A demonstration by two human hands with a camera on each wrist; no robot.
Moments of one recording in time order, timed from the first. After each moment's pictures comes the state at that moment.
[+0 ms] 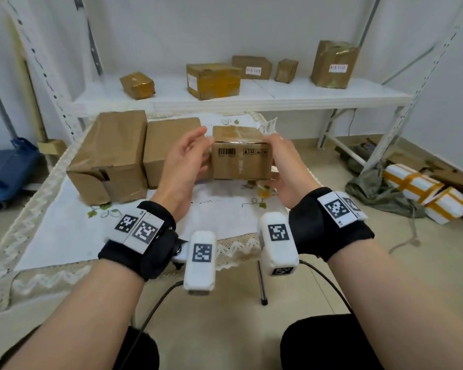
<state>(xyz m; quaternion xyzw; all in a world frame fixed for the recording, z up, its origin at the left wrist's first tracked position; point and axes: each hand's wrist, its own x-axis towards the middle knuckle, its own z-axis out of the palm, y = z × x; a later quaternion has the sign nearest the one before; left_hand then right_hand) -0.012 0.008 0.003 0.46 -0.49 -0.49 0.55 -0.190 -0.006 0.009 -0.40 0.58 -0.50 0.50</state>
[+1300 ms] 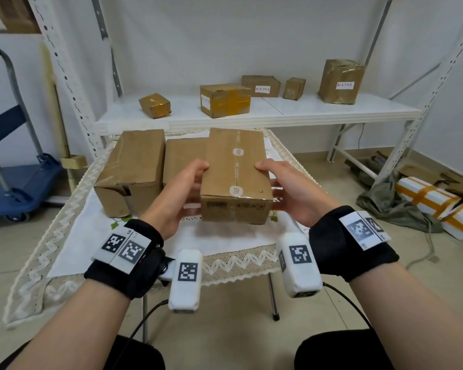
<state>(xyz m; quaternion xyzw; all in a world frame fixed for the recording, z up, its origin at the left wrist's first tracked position) 0.026 0.019 0.004 0.52 -0.49 -0.55 0.44 -0.185 0.020 0.024 -0.48 0.54 -0.42 0.55</state>
